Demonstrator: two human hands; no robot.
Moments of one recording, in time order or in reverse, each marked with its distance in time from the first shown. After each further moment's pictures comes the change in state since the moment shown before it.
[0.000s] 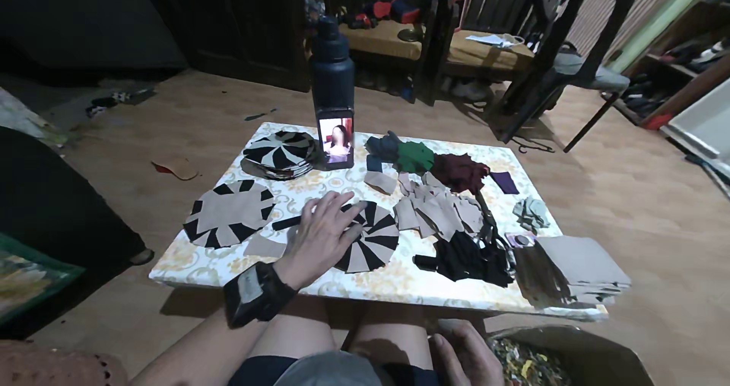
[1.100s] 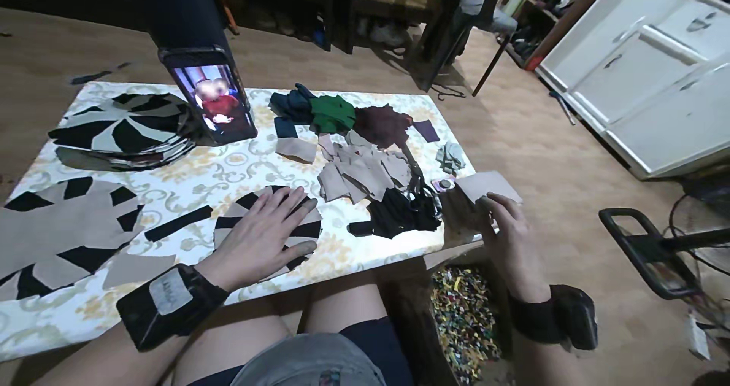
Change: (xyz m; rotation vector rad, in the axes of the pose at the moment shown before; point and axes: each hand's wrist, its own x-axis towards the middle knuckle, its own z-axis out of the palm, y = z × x) left_hand 0.008 -0.002 0.043 -0.010 -0.435 0.219; right_hand 0.085 0.033 -0.157 -0.909 0.141 -0.015
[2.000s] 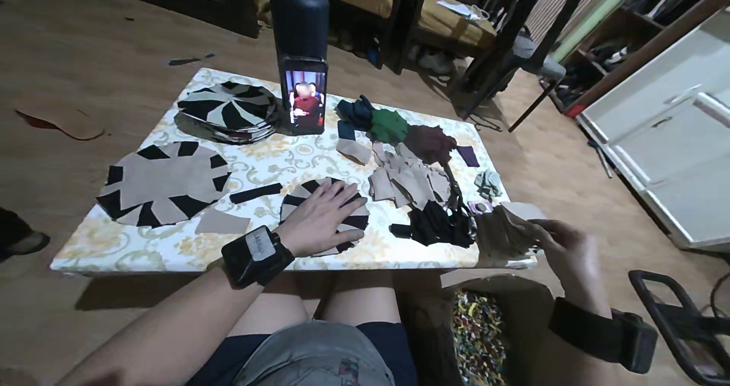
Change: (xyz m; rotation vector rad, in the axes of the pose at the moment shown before) left_hand 0.000 0.002 -0.004 -0.071 -0.052 -0.050; right_hand 0.041 0.010 -0.030 0.226 -0.169 0.343
